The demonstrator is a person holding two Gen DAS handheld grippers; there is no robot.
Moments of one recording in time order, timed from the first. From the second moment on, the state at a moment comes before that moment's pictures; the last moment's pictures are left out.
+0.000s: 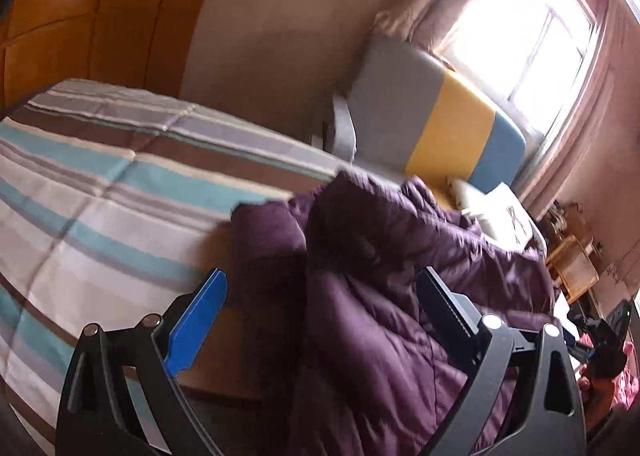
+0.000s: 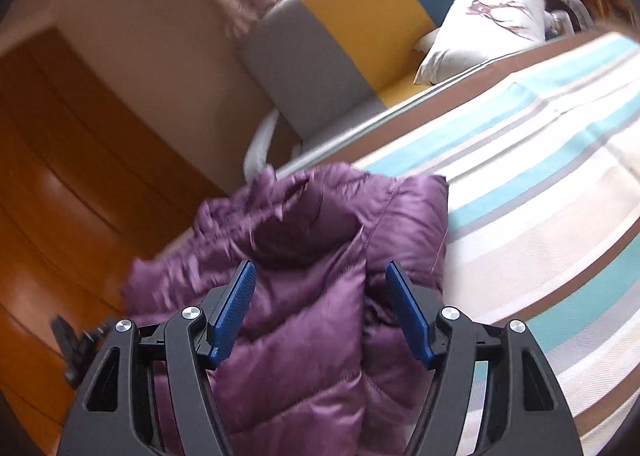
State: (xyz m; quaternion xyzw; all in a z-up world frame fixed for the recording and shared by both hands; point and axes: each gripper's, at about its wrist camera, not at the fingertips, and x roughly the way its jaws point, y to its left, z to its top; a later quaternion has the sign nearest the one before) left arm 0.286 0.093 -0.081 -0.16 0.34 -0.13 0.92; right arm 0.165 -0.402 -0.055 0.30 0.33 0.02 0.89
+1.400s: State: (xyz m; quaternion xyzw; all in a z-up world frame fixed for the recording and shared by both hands) left arm 0.354 0.024 -0.114 -0.02 0.40 -0.12 0.91; right arm 0.269 -0.365 -0.091 0.15 0.38 -0.07 0.91
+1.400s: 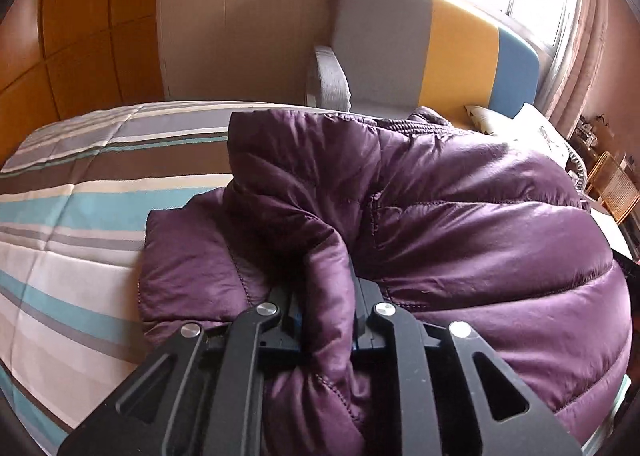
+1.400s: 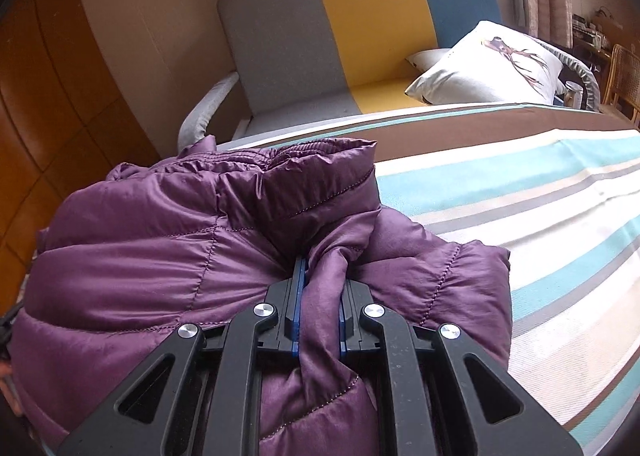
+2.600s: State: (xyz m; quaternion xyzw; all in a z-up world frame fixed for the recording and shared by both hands) left arm 0.258 0.071 -0.118 -0.17 0.43 -0.20 0.86; right arm 0.141 -0.401 -0.088 0.32 0.39 -0.01 0.86
